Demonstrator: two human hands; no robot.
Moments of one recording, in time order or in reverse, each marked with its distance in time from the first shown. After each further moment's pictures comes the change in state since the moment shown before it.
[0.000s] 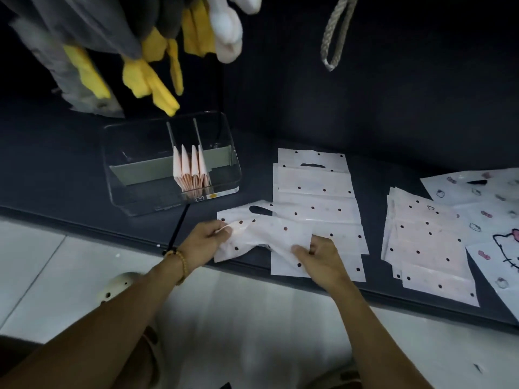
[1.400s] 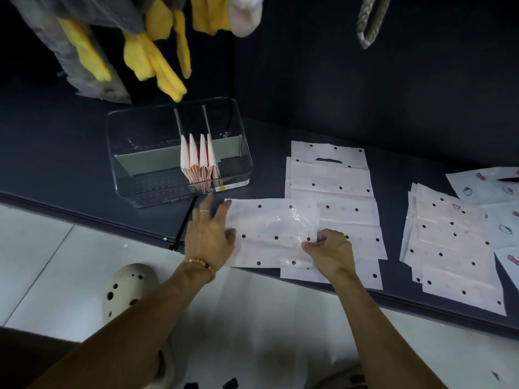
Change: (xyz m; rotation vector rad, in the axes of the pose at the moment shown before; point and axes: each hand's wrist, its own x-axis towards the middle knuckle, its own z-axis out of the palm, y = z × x) left_hand 0.009 -0.017 0.012 0.880 0.373 0.133; right_hand 0.035 0.012 0.015 -0.275 0.150 0.122
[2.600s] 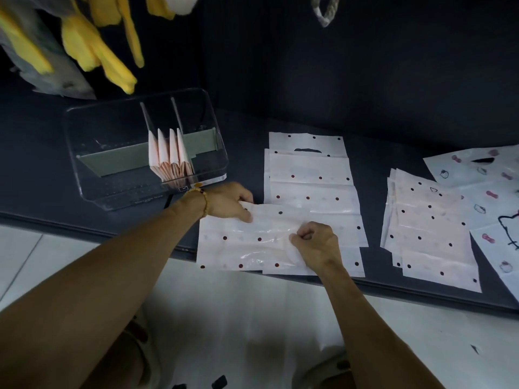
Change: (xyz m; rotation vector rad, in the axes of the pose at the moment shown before) left_hand 0.086 0.058 -0.024 -0.272 -0.793 0.265; right_hand 0.003 0.013 -0.008 0.079 0.004 -0.016
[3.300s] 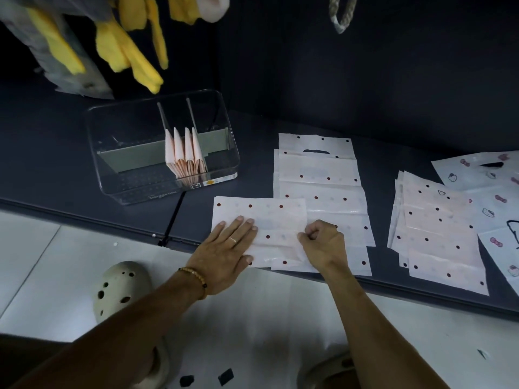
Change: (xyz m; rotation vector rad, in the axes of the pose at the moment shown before) left_hand -0.060 -0.062 0.114 0.712 0.359 0.185; right_hand -0.013 -0.010 0.001 -0.133 0.043 -0.038
